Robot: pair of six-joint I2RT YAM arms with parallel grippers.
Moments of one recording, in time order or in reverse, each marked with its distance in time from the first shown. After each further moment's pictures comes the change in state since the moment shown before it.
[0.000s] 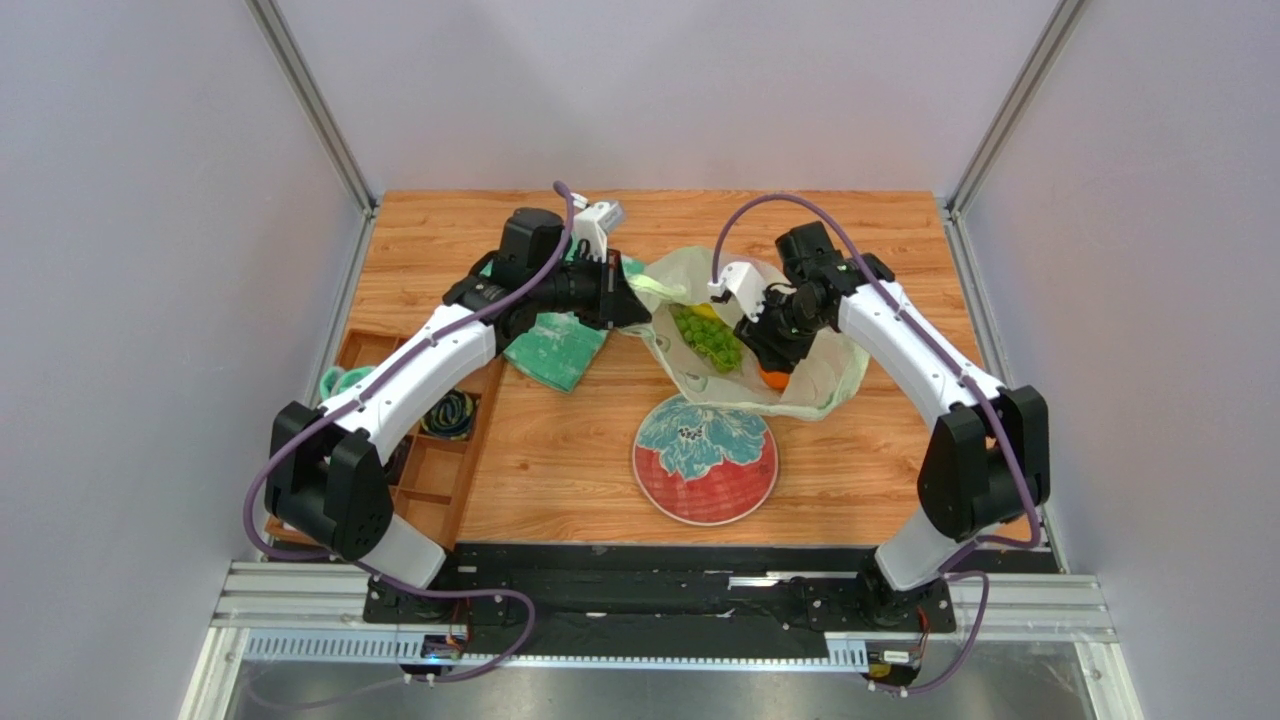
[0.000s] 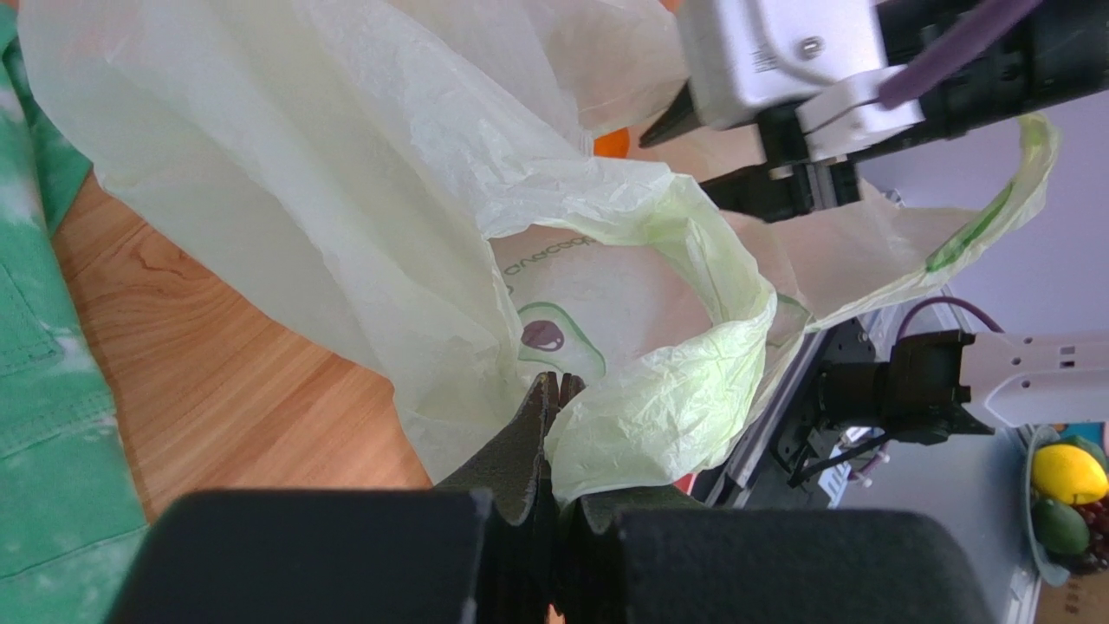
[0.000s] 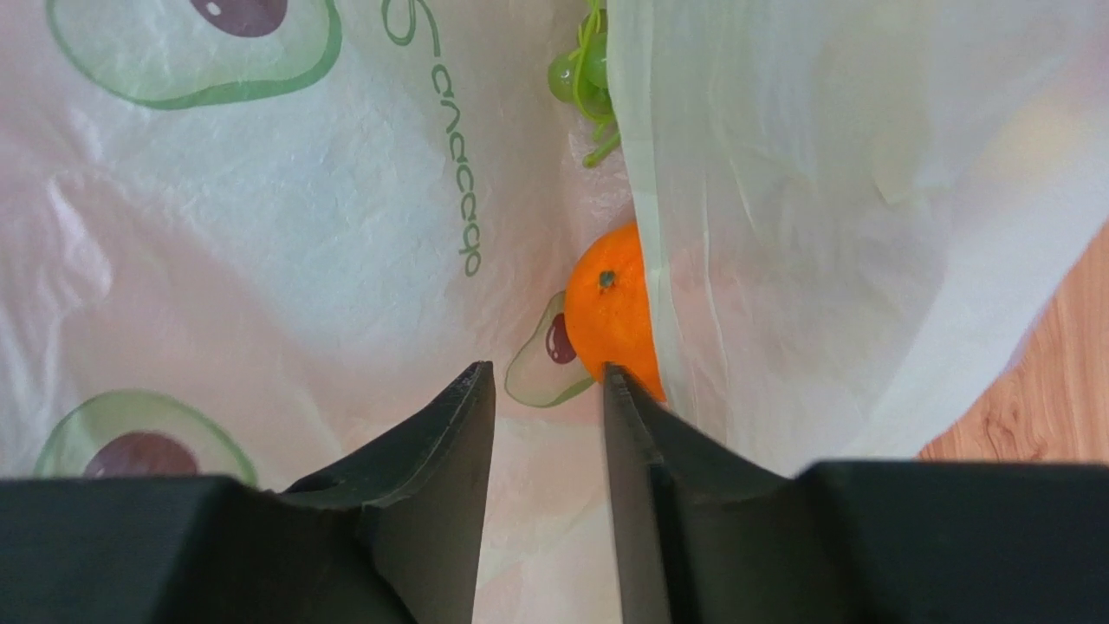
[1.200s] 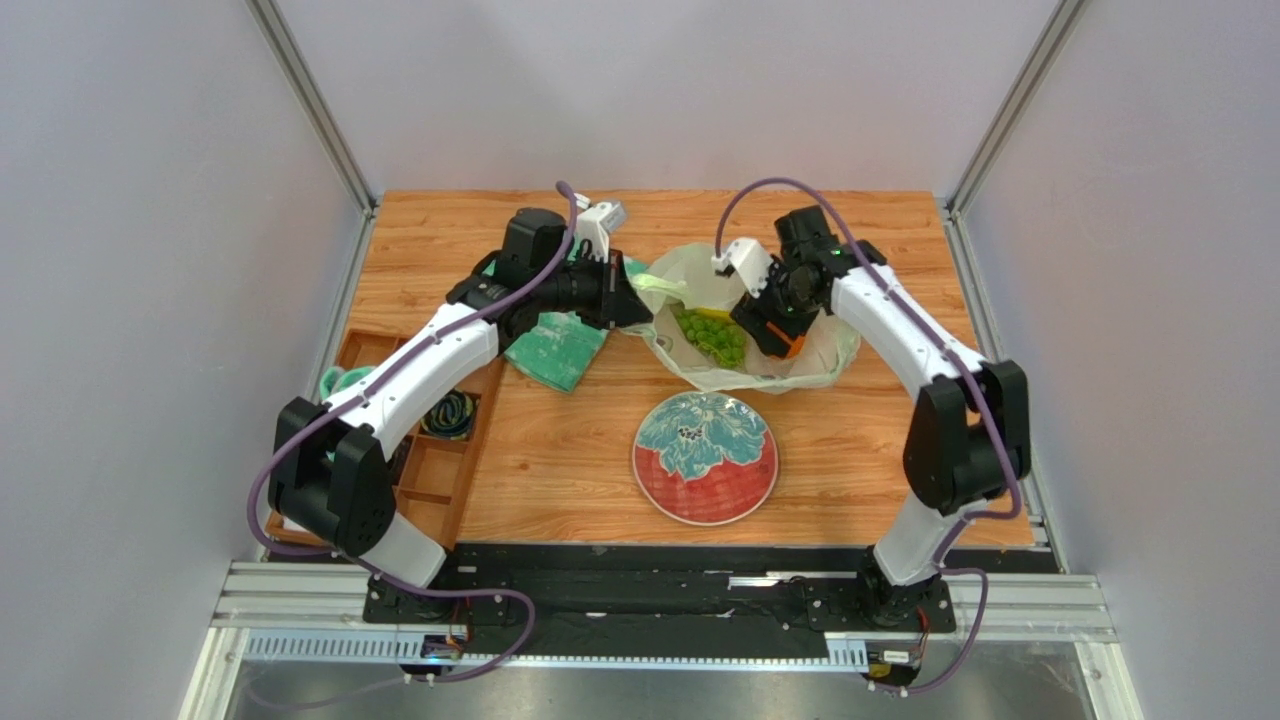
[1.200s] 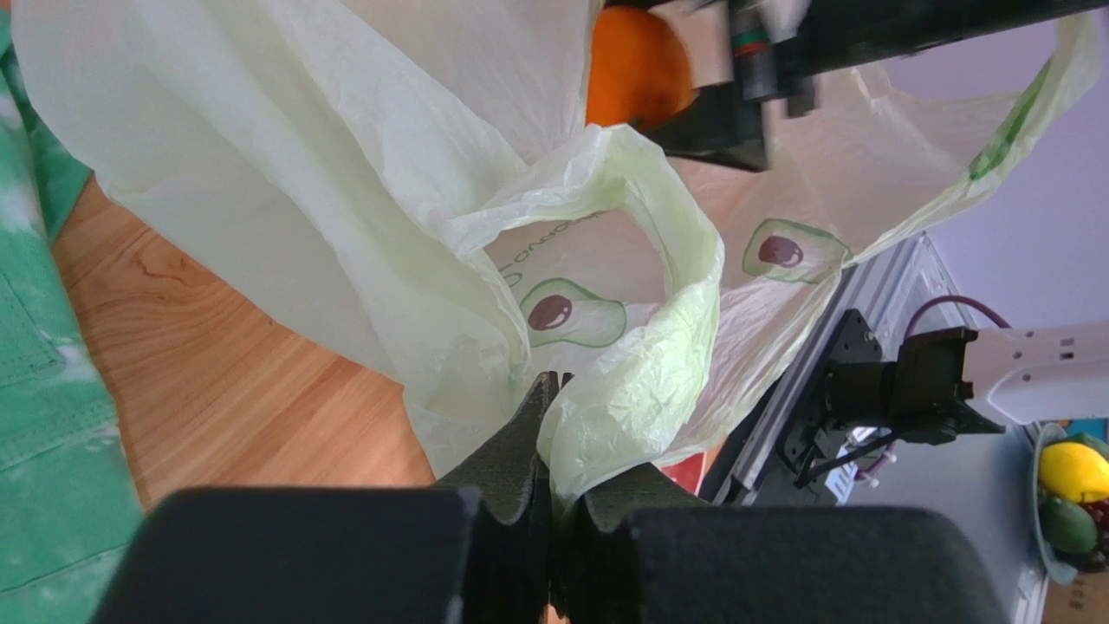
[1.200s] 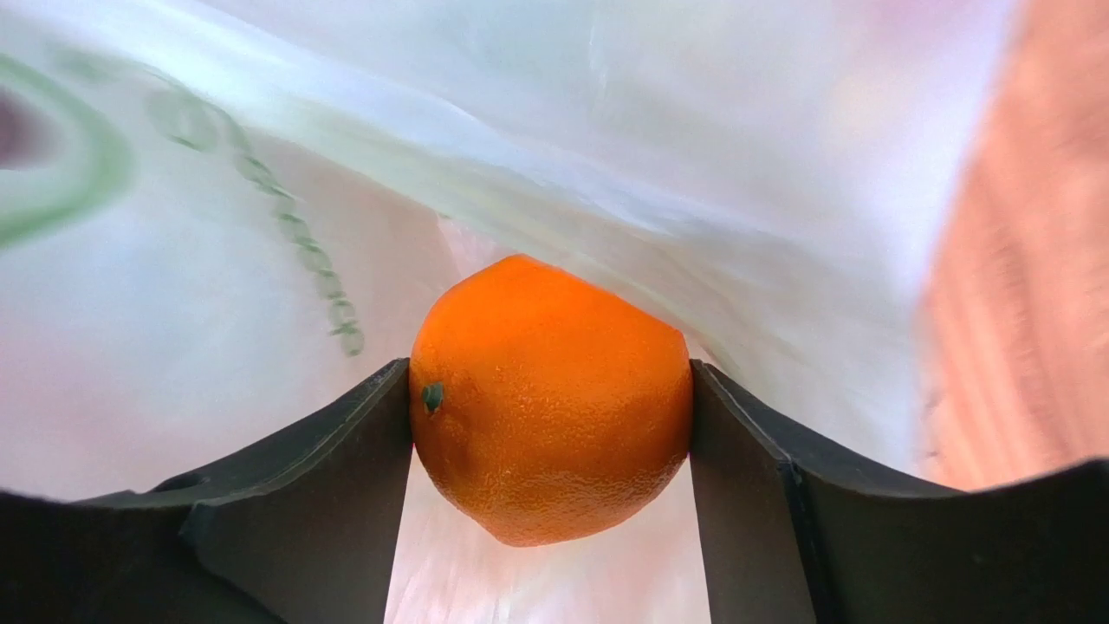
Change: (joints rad) left arm 0.000 0.014 0.000 0.018 0.003 0.006; right arm -0.021 0.140 0.068 0.104 0.154 0.056
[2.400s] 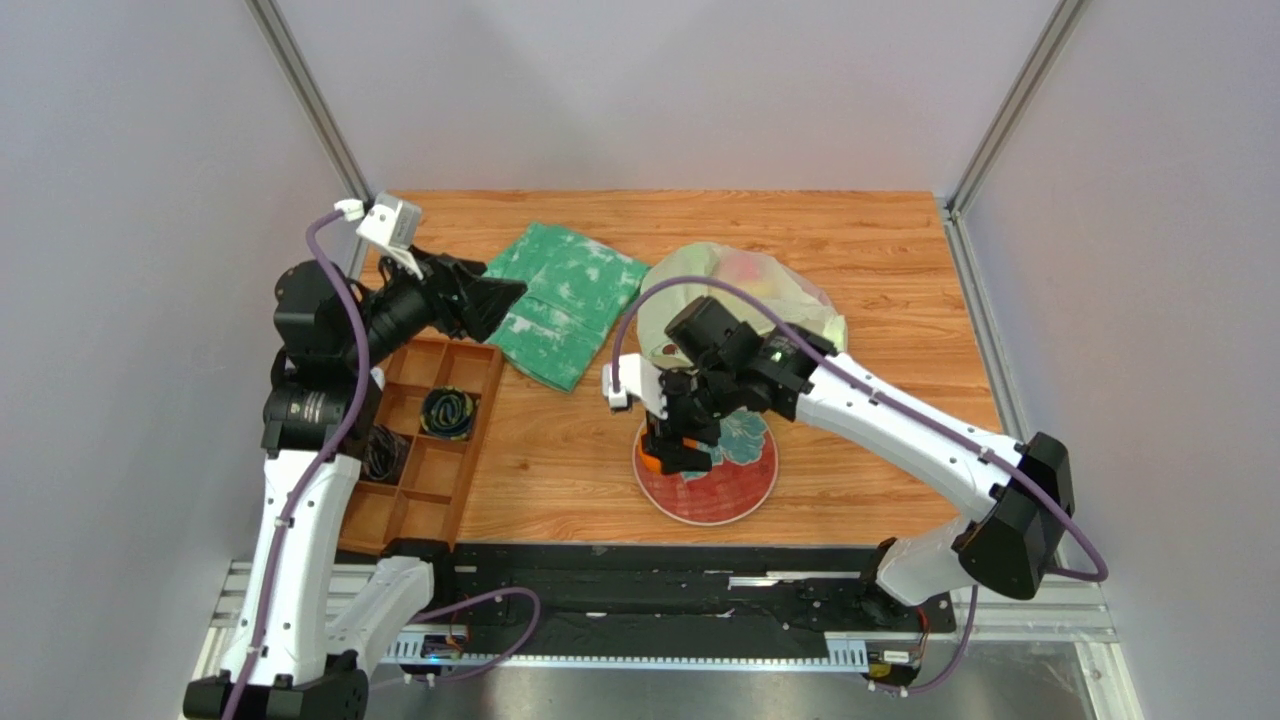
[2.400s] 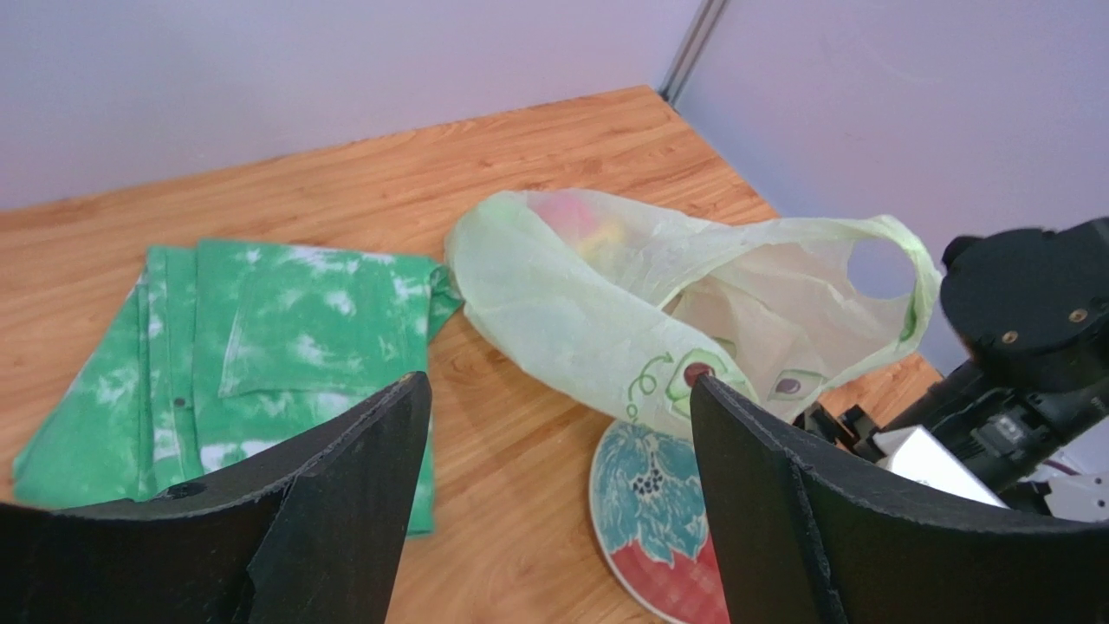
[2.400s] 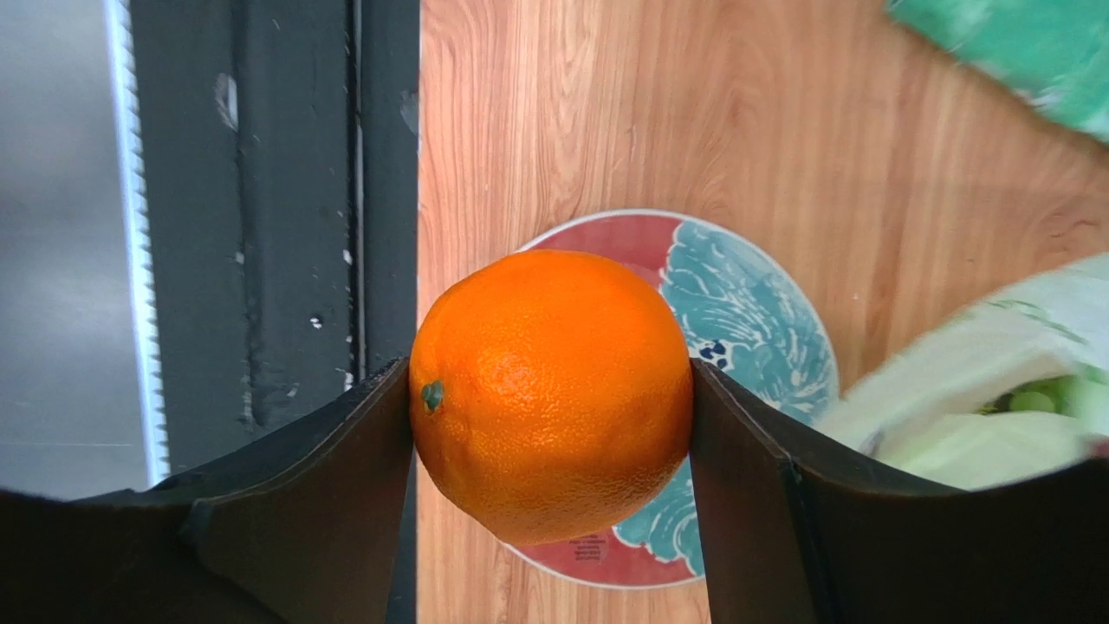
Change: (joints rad) left arm 0.417 -0.644 -0.127 -0.049 0.040 0.064; right arm 0.568 -0.300 -0.057 -0.111 -0.324 0.086
